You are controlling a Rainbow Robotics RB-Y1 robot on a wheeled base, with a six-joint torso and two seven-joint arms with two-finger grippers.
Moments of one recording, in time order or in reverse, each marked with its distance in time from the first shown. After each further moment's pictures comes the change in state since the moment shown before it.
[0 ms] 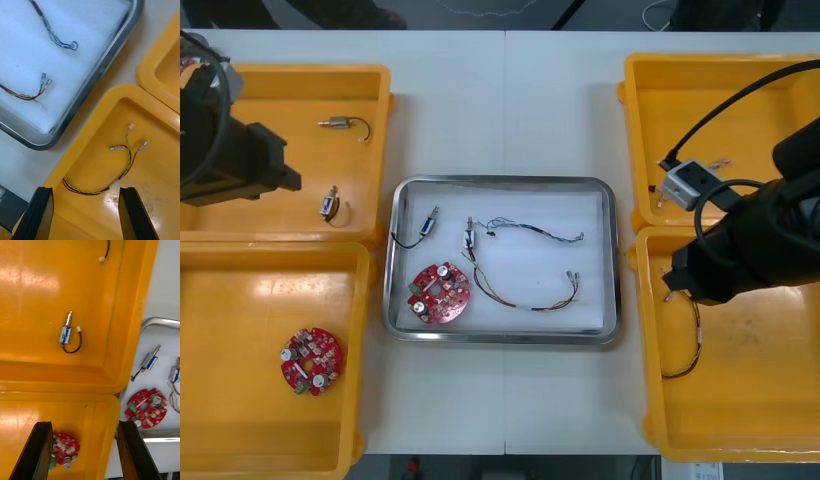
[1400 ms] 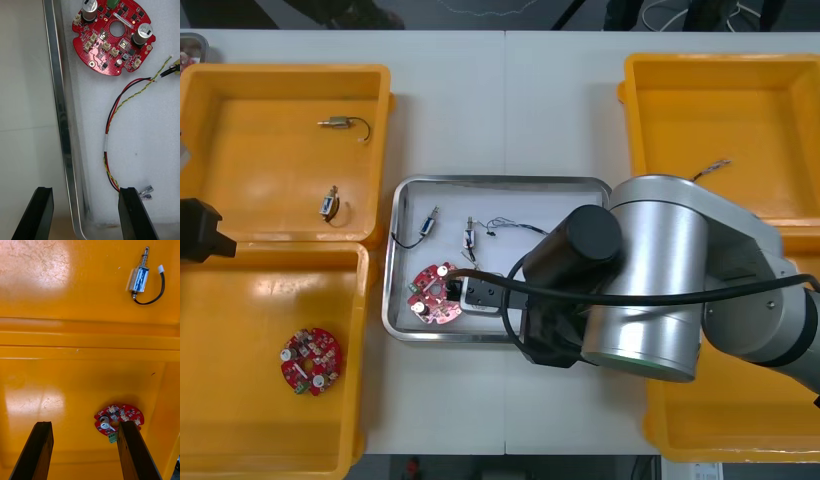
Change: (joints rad) right arm -0.317 0.149 0.744 0.086 0.256 -0.201 0.298; left arm 0.265 0.033 0.162 -0.011 -0.011 0.000 -0.279
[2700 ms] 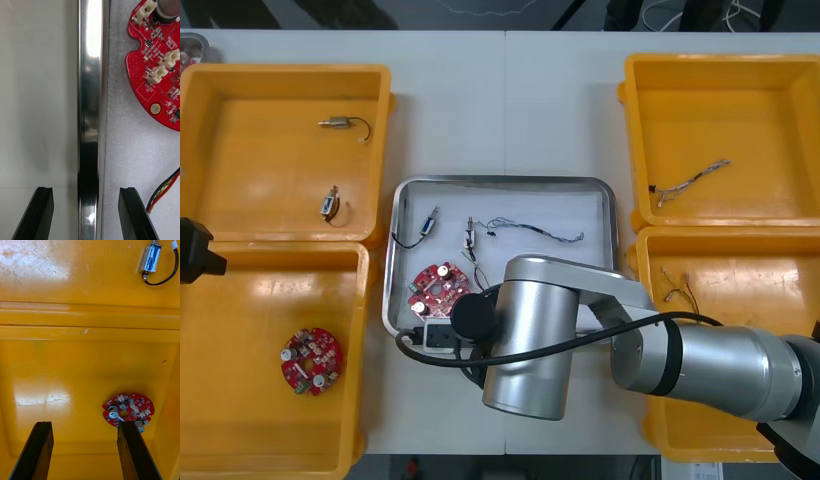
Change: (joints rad) right arm -0.025 0.173 0.256 0.312 0.227 -0.139 0.035; left arm 0.074 0.013 0.020 -0.068 0.004 0.000 0.000
